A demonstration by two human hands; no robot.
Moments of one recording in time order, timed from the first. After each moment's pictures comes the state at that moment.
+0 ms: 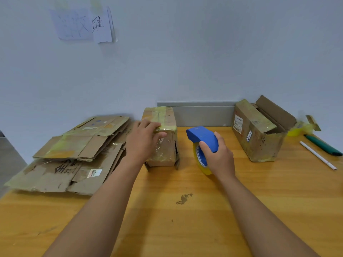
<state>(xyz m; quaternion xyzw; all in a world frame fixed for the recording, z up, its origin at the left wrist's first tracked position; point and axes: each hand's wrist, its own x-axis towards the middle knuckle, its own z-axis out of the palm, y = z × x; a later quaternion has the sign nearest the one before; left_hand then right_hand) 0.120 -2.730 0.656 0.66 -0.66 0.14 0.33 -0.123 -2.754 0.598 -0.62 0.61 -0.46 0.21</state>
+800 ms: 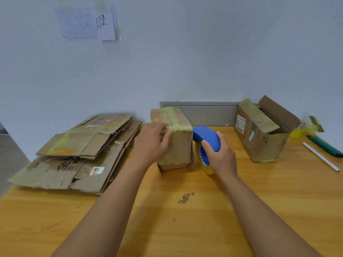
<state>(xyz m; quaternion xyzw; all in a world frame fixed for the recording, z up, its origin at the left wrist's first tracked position) 0.099 -2.712 0.661 0.63 -0.67 0.08 0.37 -0.123 -2.754 0.599 -0.62 0.61 -0.45 0.20</state>
